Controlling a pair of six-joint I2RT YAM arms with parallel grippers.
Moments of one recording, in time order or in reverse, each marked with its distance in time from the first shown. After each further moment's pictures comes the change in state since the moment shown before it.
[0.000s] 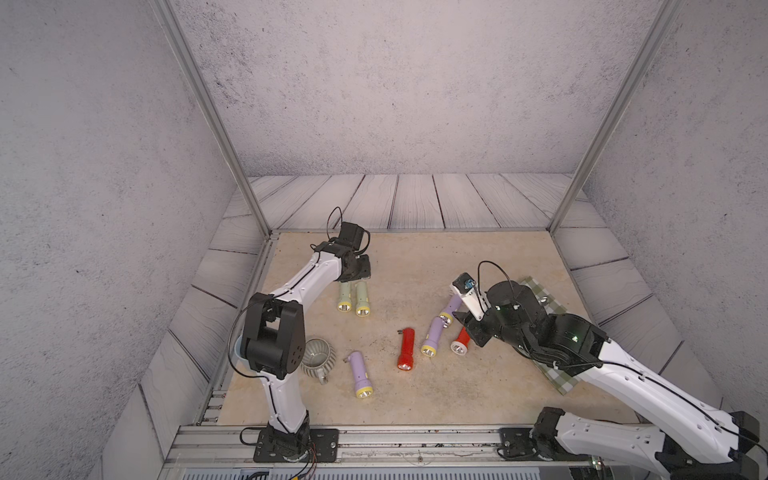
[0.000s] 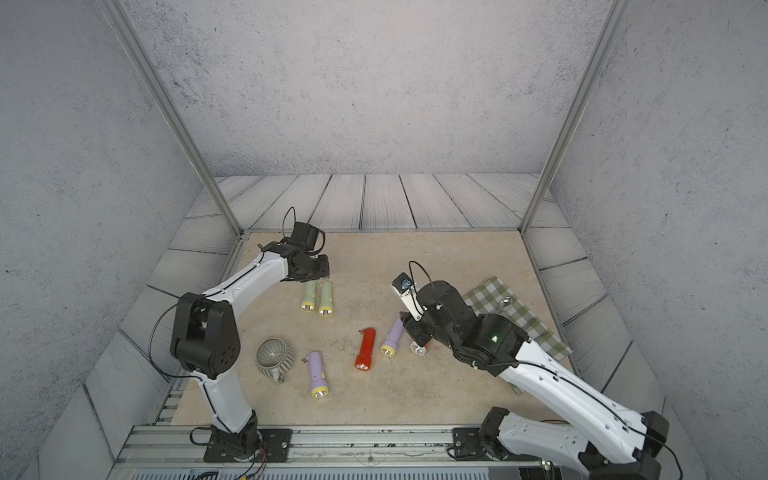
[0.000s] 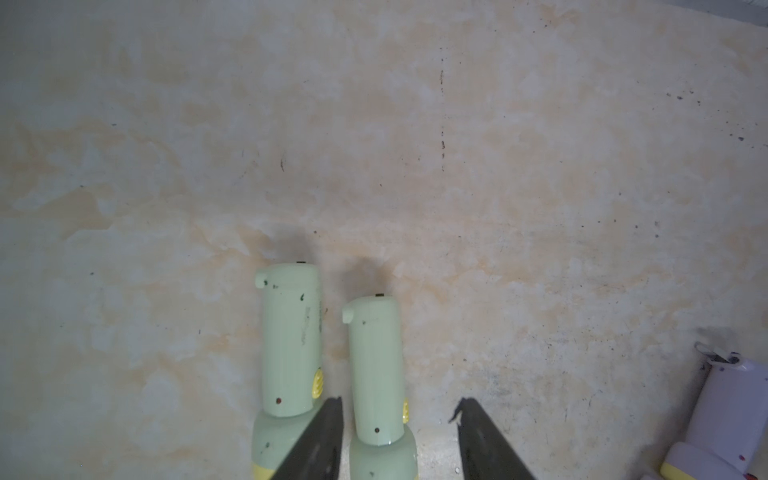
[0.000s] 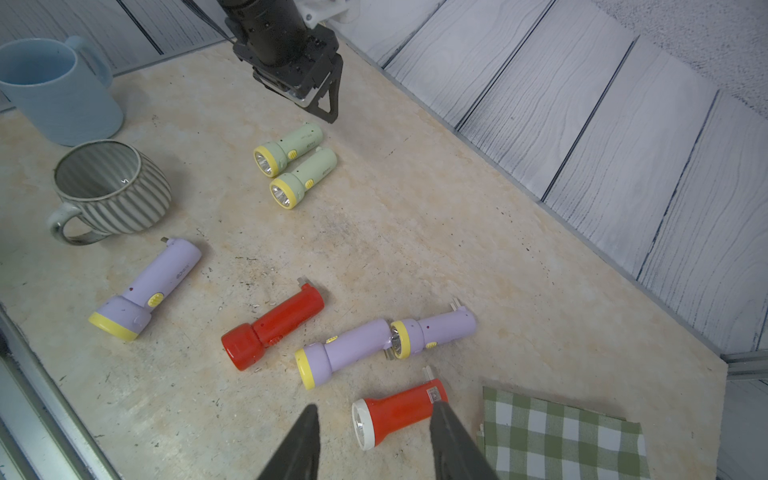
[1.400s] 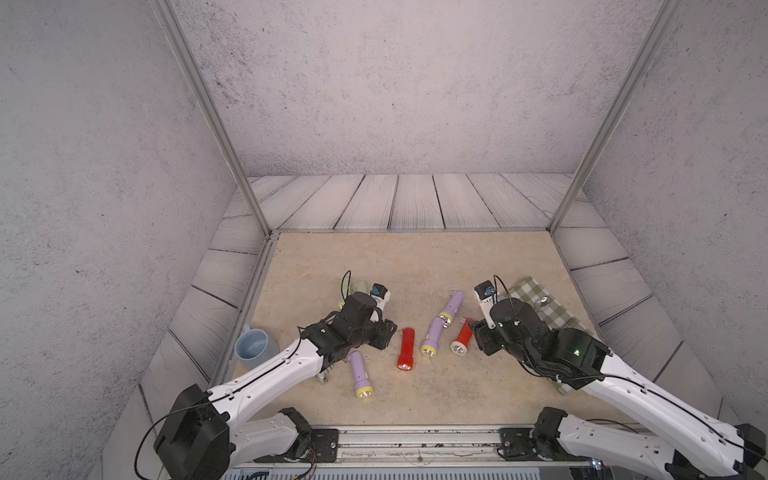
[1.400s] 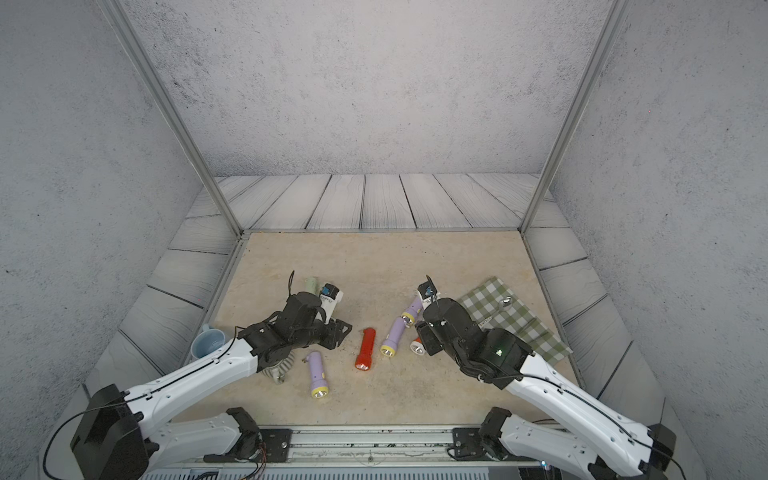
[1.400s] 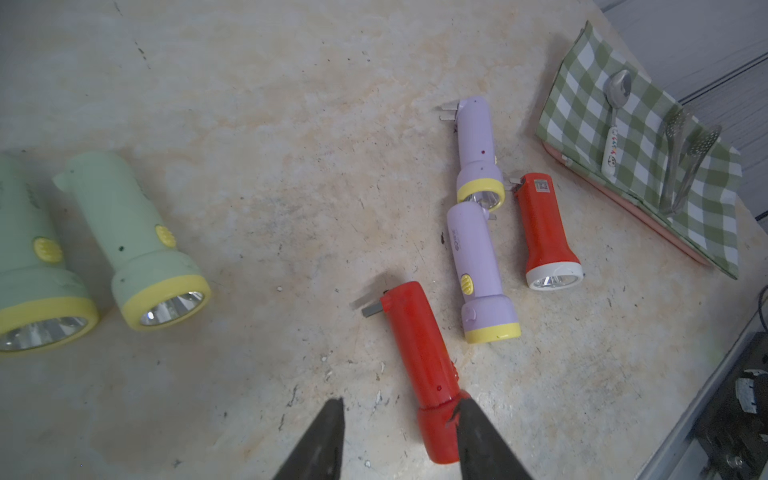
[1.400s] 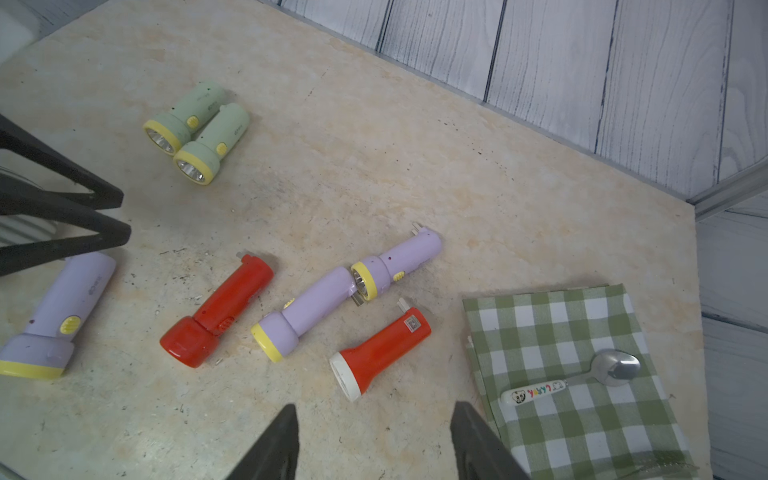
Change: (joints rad) left arm -0.398 -0.672 -0.755 0.365 0.095 0.067; right arm -0.015 -0.114 -0.177 -0.047 0.171 0.289
